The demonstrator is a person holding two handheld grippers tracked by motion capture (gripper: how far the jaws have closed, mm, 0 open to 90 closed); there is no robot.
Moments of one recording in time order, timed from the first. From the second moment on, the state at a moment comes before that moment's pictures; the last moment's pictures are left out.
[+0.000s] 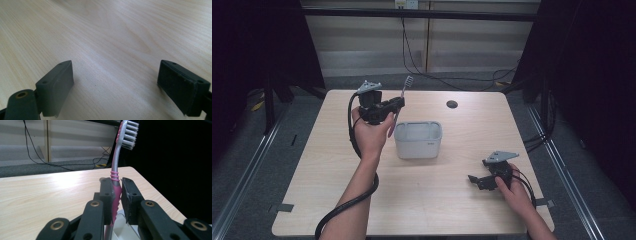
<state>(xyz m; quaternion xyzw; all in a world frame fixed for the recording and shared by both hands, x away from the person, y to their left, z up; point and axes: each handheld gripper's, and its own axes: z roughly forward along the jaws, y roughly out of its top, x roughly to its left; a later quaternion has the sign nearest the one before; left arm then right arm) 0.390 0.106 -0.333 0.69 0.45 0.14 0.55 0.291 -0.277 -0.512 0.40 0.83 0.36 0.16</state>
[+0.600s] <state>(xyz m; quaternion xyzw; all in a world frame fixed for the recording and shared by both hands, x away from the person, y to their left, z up) 0.397 0.091 -0.343 0.69 0.44 0.13 0.56 0.291 -0.277 -0.512 0.40 0.83 0.36 0.16</state>
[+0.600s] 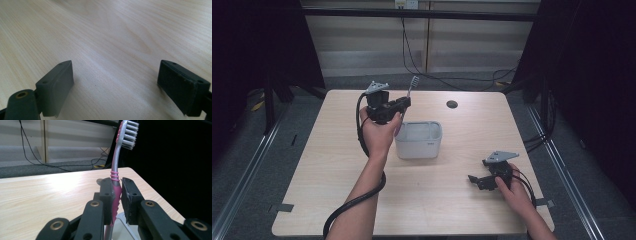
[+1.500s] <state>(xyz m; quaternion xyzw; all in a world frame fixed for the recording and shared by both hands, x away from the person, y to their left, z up) 0.406 0.088 -0.372 0.69 0.45 0.13 0.55 0.292 -0.277 -0.513 0.40 0.83 0.36 0.16</state>
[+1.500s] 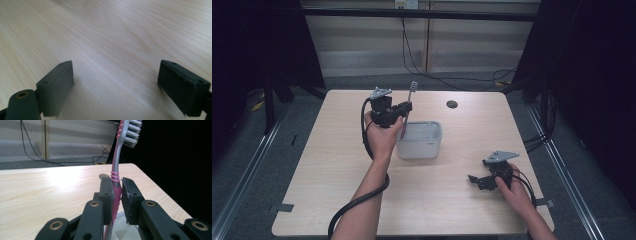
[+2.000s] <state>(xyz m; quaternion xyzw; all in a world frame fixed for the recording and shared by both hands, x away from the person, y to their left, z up) 0.398 0.100 -0.381 0.70 0.46 0.13 0.53 0.292 -0.277 -0.513 0.40 0.83 0.36 0.16</state>
